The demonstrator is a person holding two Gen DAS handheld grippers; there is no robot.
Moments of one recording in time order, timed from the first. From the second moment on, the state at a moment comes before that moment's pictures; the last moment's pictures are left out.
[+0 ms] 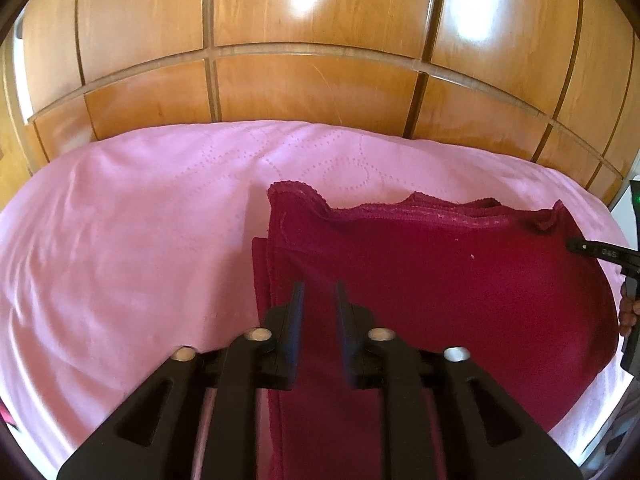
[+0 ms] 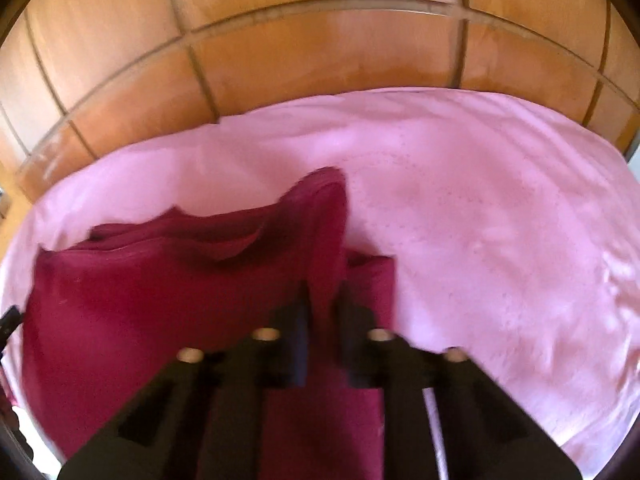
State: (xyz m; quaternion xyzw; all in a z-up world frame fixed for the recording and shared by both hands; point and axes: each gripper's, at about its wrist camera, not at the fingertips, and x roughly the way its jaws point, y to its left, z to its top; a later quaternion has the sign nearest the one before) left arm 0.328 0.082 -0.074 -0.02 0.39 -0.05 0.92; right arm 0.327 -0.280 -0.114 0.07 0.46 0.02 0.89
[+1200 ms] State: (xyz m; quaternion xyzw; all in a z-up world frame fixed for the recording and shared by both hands) left arm 0.279 0.061 -0.087 -0.02 0.39 -0.08 0.92; right arm 0.221 -0.295 -0.127 0.28 0.47 0.21 0.81
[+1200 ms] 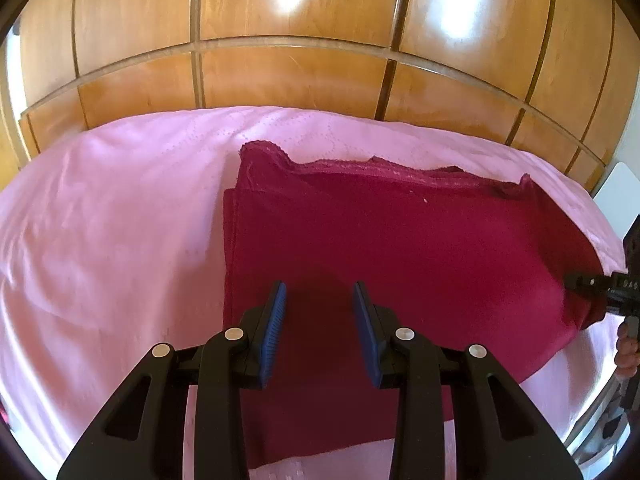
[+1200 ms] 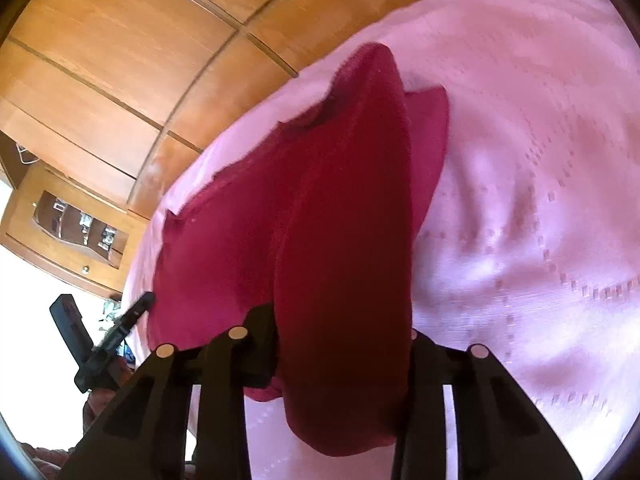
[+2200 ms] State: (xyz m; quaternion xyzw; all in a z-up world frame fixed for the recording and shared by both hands) left arm 0.264 0.202 -0.094 -0.30 0.41 -0.17 0.85; right arm 0.212 0.046 -0.066 -0.06 0.47 0.34 0.81
